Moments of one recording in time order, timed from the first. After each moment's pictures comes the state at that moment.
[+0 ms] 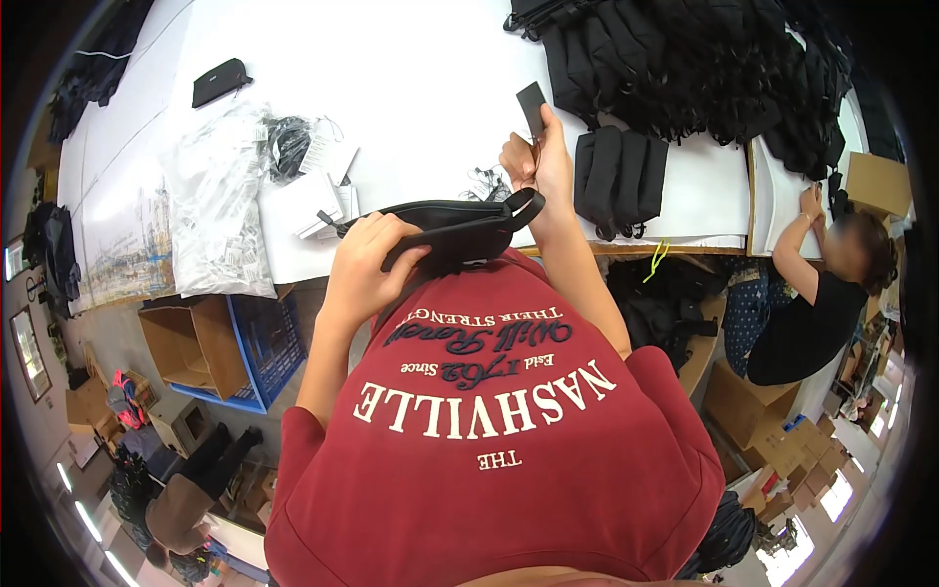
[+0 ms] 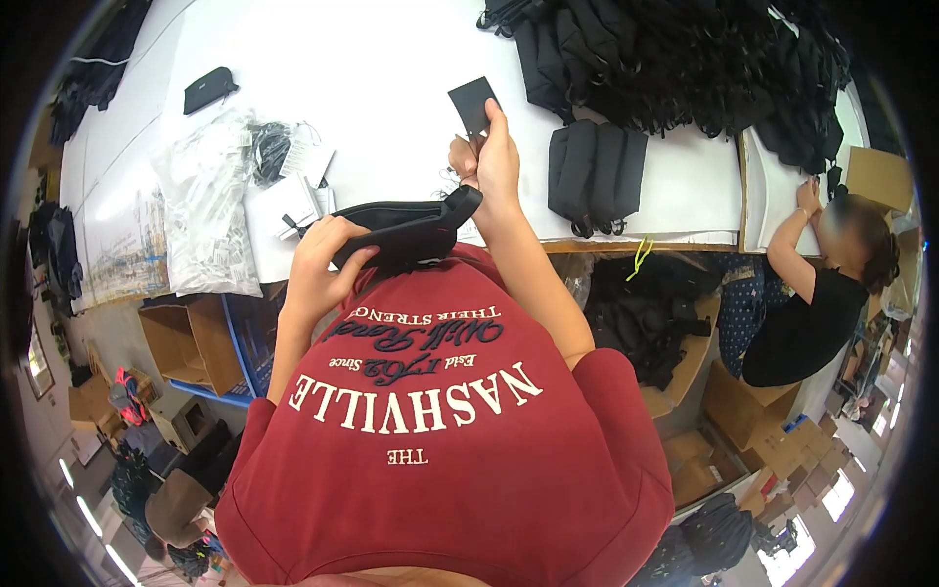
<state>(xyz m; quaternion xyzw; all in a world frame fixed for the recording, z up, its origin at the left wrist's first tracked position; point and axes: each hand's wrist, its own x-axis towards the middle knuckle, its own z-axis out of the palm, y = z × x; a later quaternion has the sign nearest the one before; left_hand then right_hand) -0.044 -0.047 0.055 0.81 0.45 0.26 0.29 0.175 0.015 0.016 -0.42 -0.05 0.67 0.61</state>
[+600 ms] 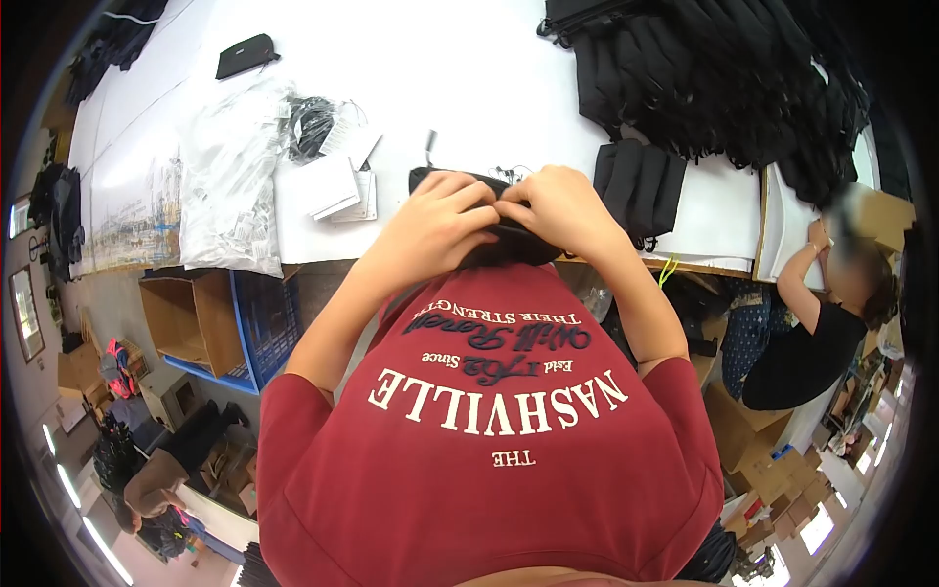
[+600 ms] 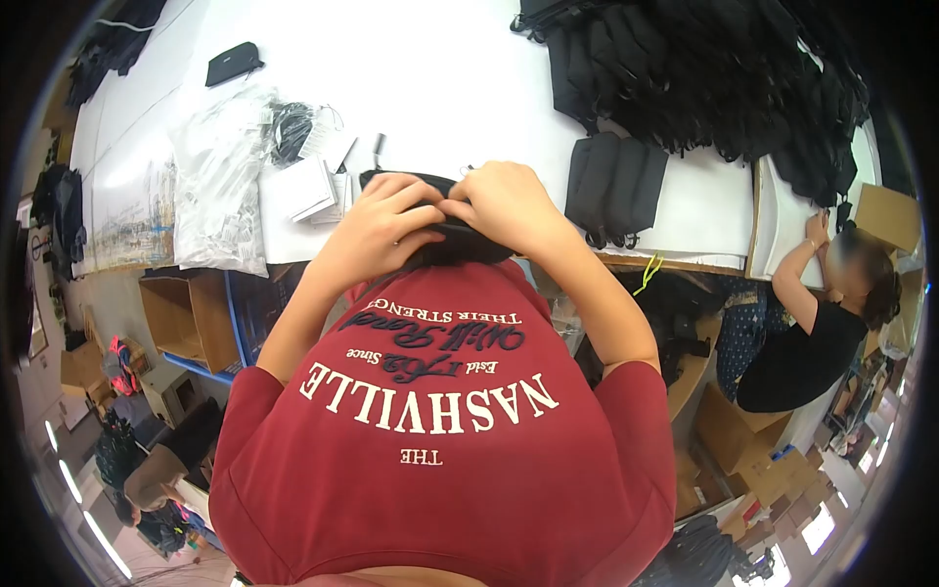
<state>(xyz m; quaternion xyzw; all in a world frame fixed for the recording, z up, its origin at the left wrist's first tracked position) -0.012 -0.022 0.055 0.89 0.32 0.21 0.26 0.191 -0.005 0.044 -0.47 -0.83 0.30 0.08</state>
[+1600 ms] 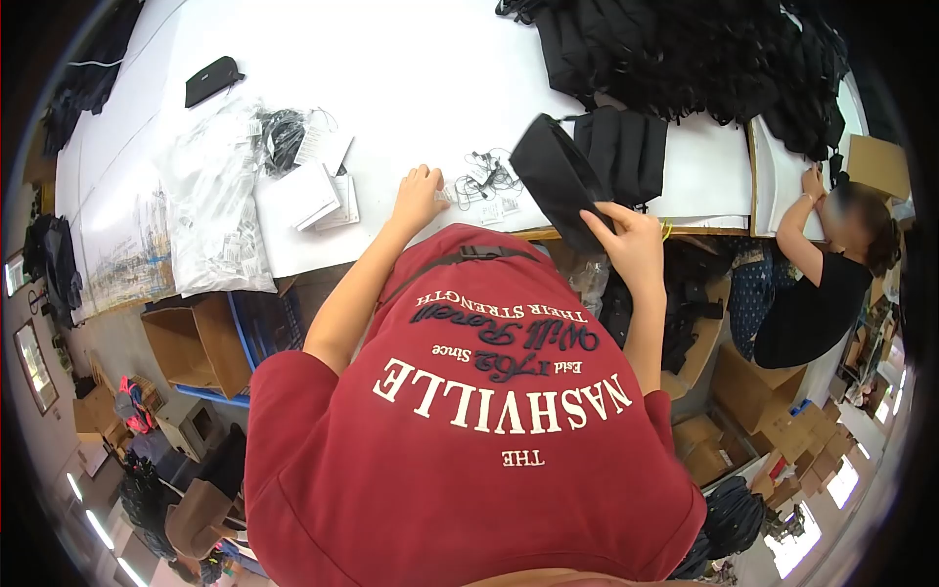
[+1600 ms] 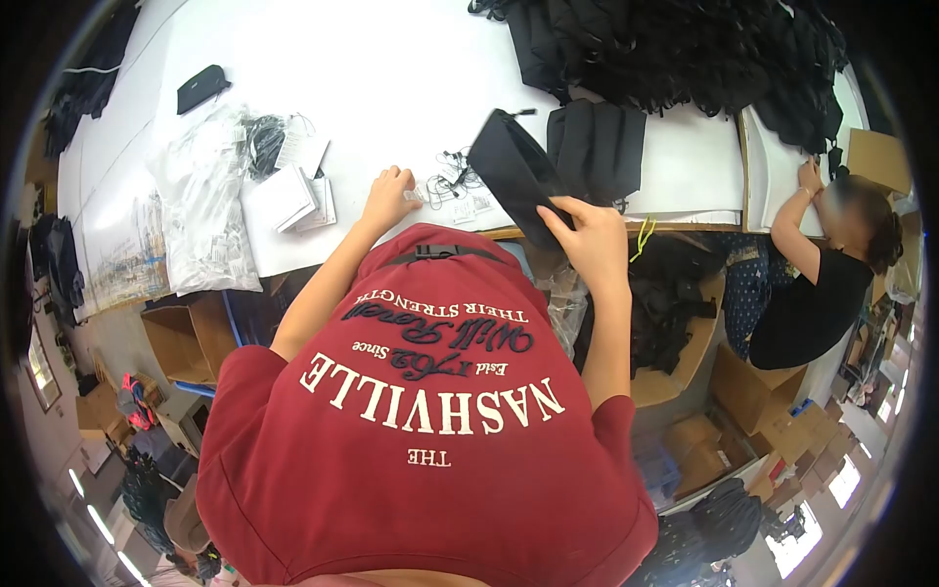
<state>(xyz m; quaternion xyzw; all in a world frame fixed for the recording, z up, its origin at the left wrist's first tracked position) -0.021 -0.011 -0.173 0.81 0.52 0.05 0.27 0.276 -0.101 0.030 -0.74 -0.58 0.26 0.23</state>
